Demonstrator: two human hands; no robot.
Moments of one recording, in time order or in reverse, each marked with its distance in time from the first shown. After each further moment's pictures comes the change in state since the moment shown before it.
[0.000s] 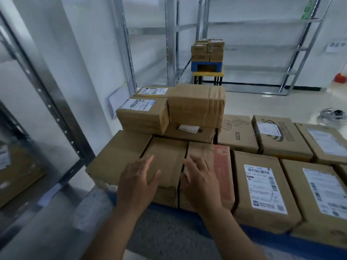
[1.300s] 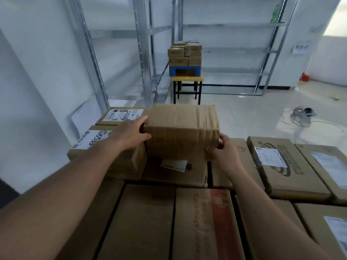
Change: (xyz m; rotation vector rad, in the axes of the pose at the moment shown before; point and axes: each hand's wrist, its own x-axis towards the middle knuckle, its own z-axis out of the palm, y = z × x) left_hand 0.307 0.015 0.033 0.139 -0.358 0.140; right_hand 0.206 0.136 -0.027 0.544 0.140 0.490
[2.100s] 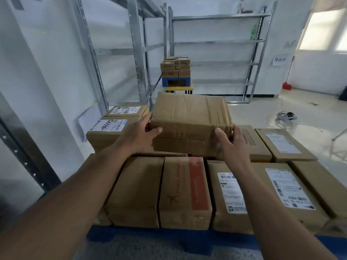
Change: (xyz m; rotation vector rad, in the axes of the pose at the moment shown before) left_hand -0.161 0.084 -0.018 -0.333 0.130 0.144; right_hand -0.164 -0.043 -0.091 0.091 0.230 -0.169
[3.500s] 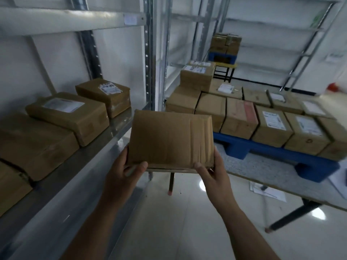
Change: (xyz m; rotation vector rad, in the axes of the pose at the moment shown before) left_hand -0.568 -0.086 -0.101 -0.498 0.342 -0.432; right_hand -0.495 -0.087 0.058 0.062 -0.478 0.080
